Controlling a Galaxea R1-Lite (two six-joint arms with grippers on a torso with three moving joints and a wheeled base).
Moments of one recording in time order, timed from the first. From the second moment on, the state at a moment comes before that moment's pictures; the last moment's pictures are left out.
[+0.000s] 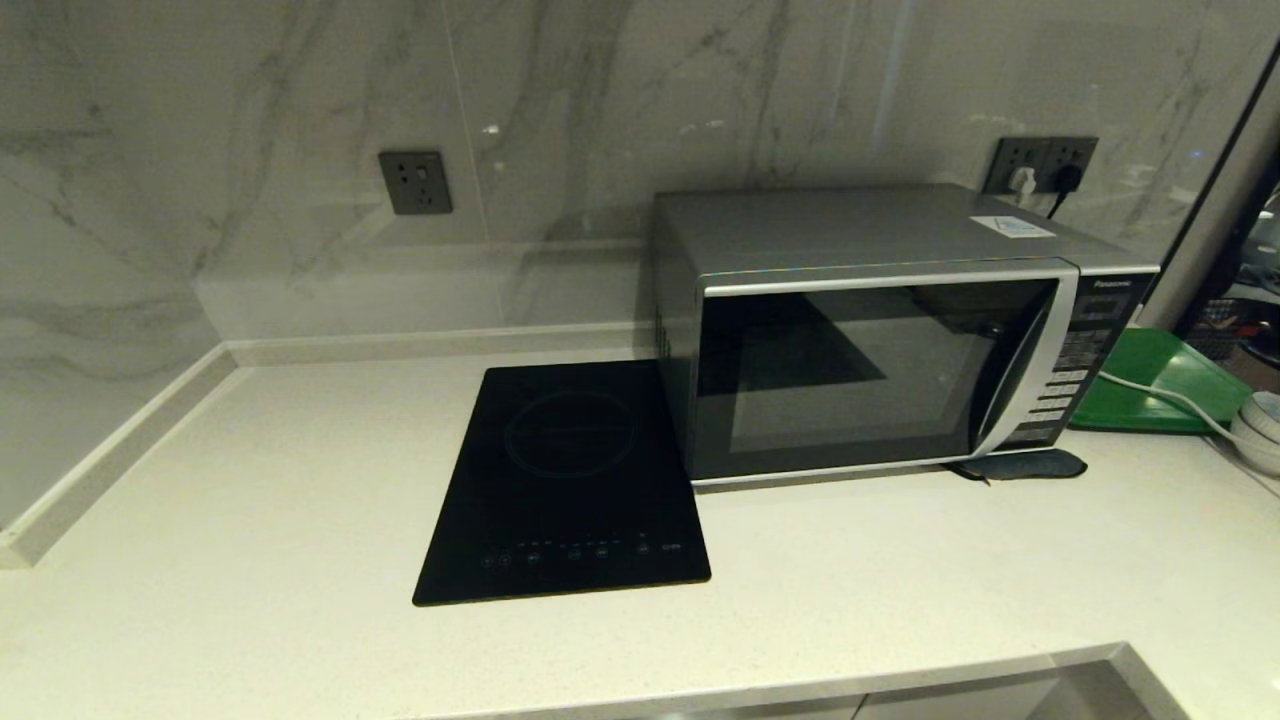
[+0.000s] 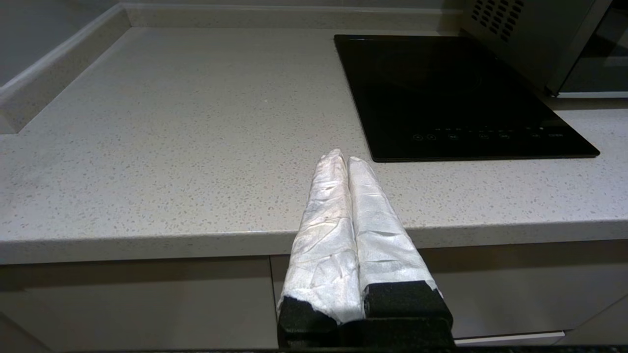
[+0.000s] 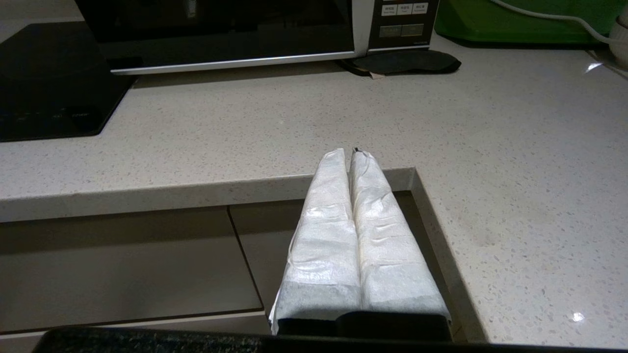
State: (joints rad) left arm 0.00 0.00 0.00 -0.01 0.02 -0.06; right arm 0.00 0.00 0.00 0.00 -0.04 0.07
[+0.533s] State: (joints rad) left arm 0.00 0.00 0.00 -0.01 0.02 -0.06; right arm 0.00 0.00 0.00 0.00 -0.04 0.07
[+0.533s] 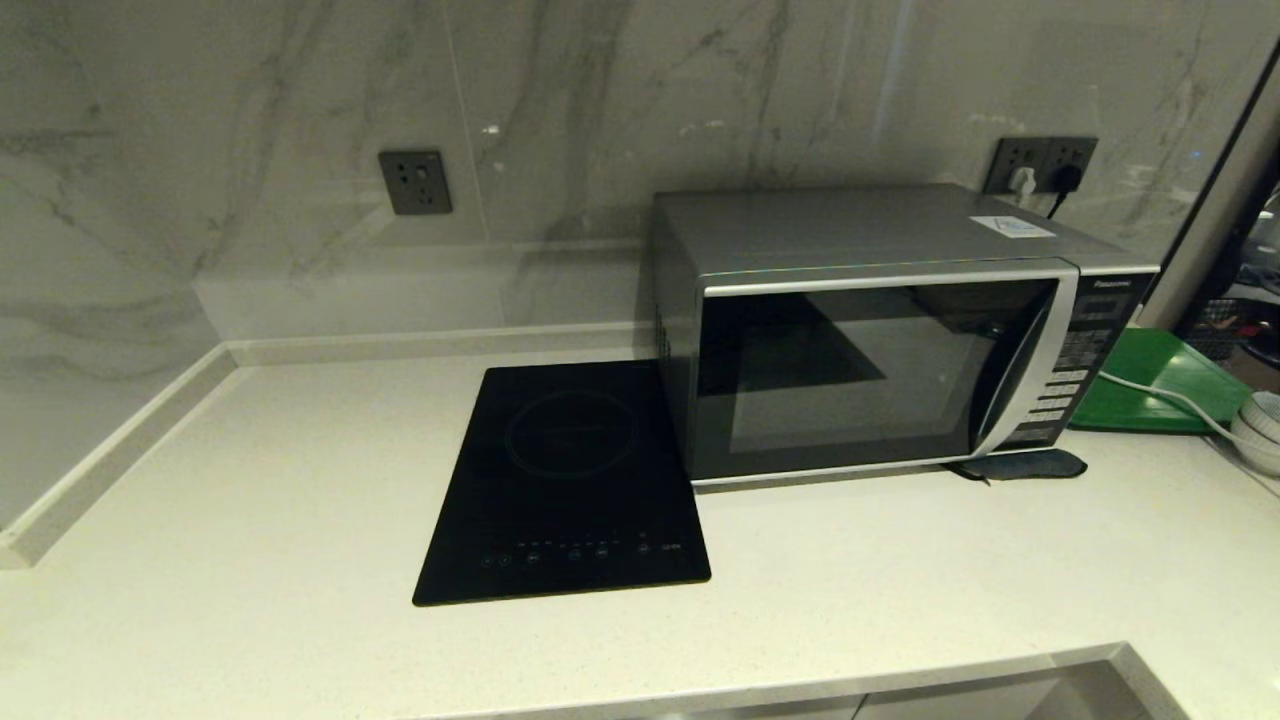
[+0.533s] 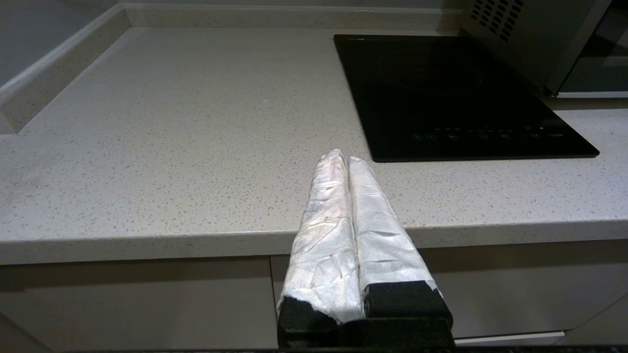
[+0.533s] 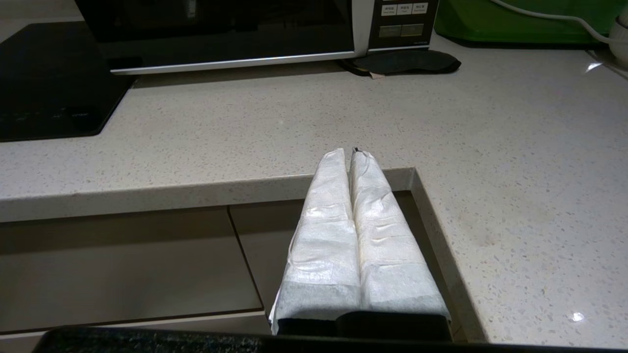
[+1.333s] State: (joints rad) left arm 0.00 0.00 0.00 -0.01 0.02 -0.06; right arm 0.00 0.00 0.00 0.00 -0.04 0.07
